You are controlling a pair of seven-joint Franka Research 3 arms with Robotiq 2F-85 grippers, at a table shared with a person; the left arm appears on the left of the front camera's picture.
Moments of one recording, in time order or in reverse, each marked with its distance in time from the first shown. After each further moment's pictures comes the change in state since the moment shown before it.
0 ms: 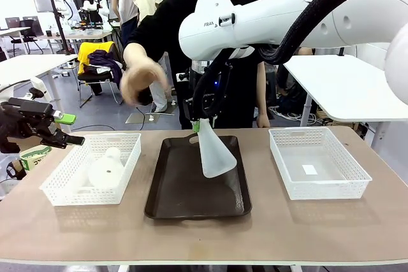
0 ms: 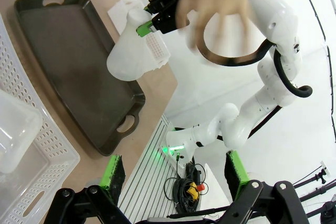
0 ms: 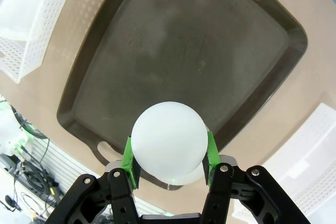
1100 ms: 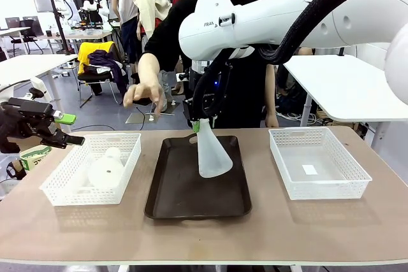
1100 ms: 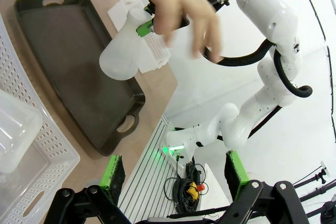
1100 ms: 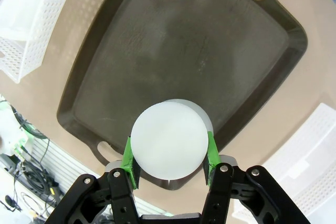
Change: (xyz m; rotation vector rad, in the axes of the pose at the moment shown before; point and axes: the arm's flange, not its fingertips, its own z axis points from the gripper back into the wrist) left arm 0.000 0.000 0.000 0.000 0.000 0.000; right arm 0.000 0.000 0.000 0.000 0.000 0.000
